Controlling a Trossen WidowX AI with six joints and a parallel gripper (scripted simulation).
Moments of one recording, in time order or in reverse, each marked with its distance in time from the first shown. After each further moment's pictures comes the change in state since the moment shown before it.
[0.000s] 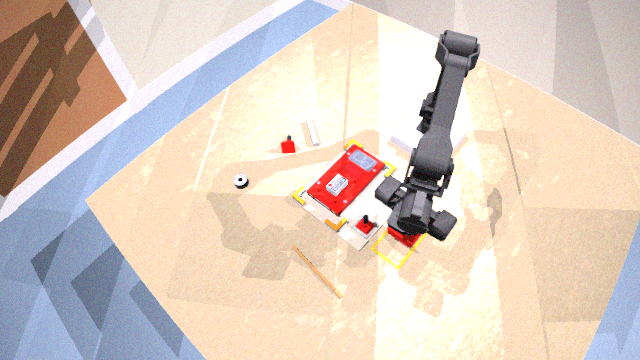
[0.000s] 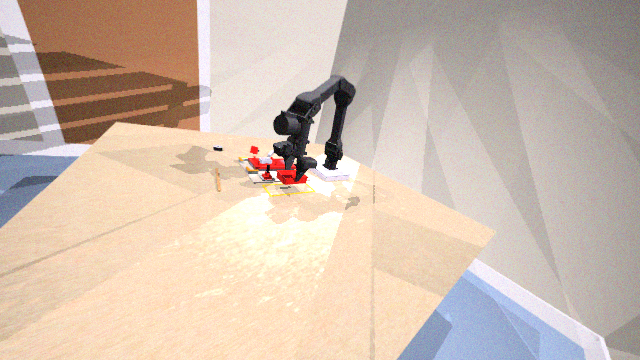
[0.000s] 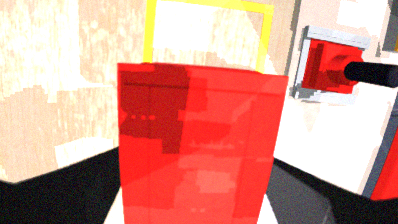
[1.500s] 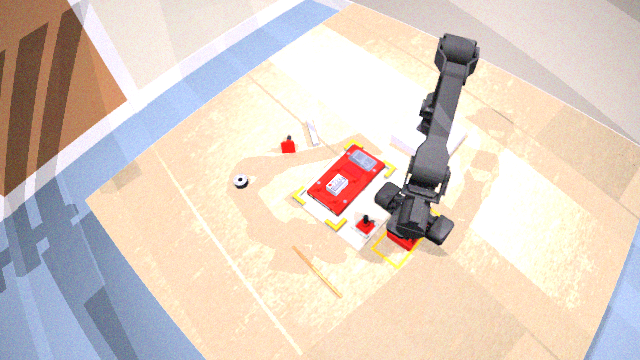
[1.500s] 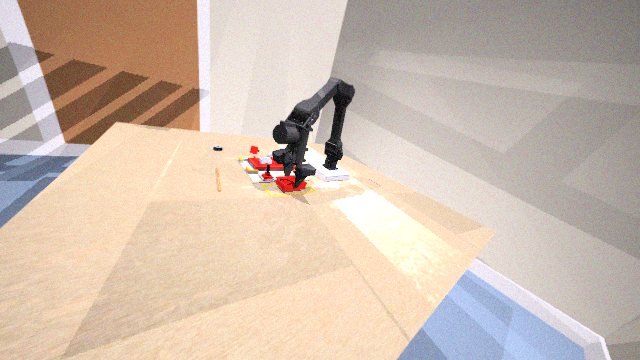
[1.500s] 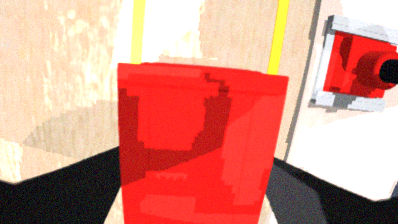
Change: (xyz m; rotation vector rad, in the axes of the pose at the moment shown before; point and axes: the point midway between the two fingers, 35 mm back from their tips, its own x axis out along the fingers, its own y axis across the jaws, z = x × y) arm 0.027 -0.001 -0.003 0.000 0.003 -0.001
